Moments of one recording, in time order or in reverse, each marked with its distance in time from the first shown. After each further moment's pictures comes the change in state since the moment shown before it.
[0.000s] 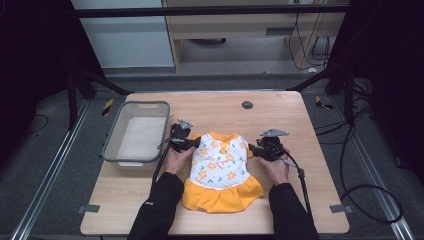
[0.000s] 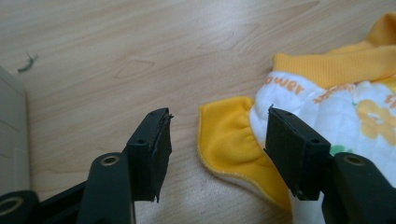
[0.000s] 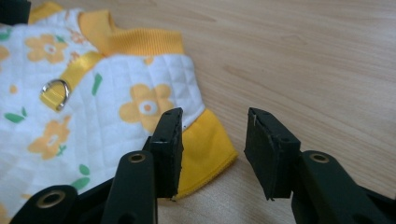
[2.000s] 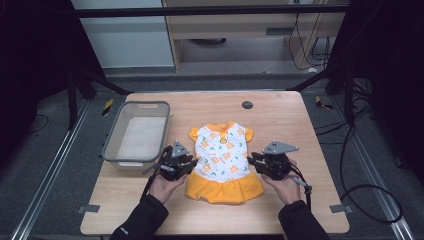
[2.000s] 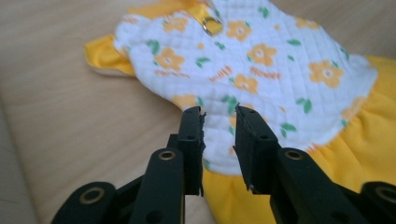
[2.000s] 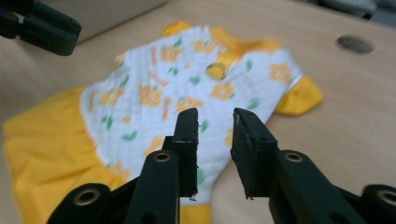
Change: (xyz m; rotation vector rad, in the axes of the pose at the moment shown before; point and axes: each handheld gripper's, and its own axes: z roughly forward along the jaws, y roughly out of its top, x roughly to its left) left arm -0.049 -0.040 -0.107 -0.029 -0.168 0.120; right arm 0.050 -0.002 -0.089 -0.060 0.163 -0.145
